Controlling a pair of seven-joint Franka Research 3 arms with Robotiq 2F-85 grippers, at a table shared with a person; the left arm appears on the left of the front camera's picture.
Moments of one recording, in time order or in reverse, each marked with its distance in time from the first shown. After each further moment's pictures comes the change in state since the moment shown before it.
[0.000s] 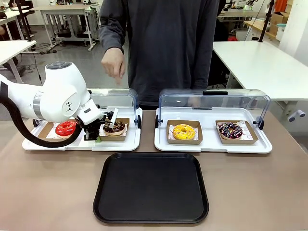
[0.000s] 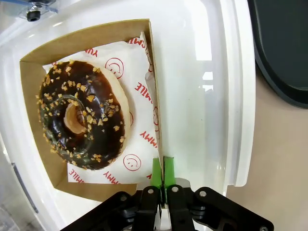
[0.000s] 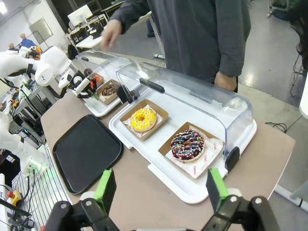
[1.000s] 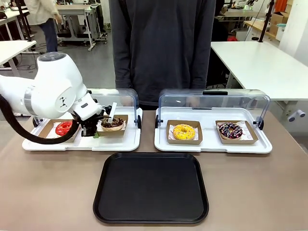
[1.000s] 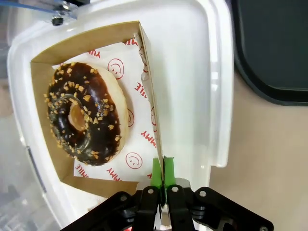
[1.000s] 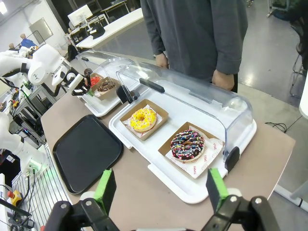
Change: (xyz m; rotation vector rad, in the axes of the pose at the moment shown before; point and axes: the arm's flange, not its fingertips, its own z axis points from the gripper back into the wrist) left arm 0.006 -0.018 0.042 0.054 0.012 0.026; right arm 0.000 0.000 0.000 0.000 0.000 0.000
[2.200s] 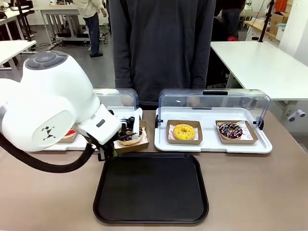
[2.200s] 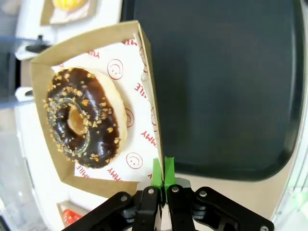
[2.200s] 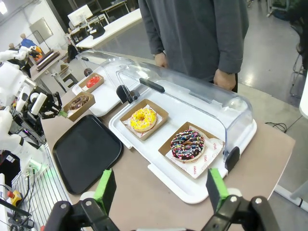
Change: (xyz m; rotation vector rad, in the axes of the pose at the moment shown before) left arm 0.114 -0.146 0.078 0.055 -0.073 0.099; right arm 0.000 0.000 0.000 0.000 0.000 0.000
